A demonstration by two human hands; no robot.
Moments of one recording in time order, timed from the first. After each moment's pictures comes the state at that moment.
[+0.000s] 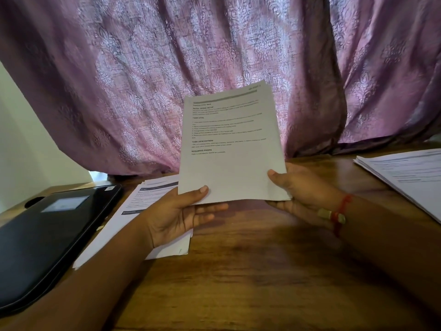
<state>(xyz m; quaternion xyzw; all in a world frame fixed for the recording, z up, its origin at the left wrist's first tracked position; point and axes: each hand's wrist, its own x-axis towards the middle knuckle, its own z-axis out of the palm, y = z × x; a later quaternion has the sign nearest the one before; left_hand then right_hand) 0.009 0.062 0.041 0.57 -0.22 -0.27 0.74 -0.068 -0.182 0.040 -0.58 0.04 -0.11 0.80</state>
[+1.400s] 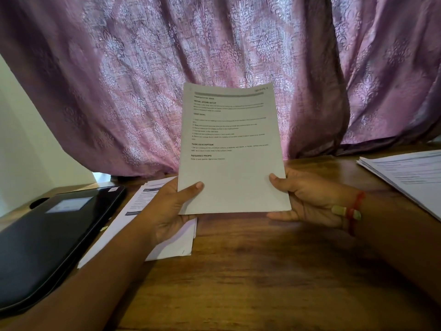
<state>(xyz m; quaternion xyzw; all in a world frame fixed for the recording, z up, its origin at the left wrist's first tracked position) 0.019 0.063 0.043 0.60 -0.18 -0.15 0.76 -0.079 -0.194 0.042 -0.61 0.02 0.03 0.79</state>
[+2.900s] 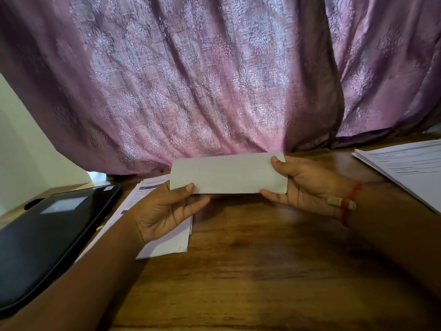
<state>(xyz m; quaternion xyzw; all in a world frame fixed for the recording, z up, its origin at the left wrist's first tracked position) 0.010 0.075 0.050 0.49 -0.20 -0.29 0.80 -0.078 -0.195 0.047 -0.52 0.03 -0.02 0.85</state>
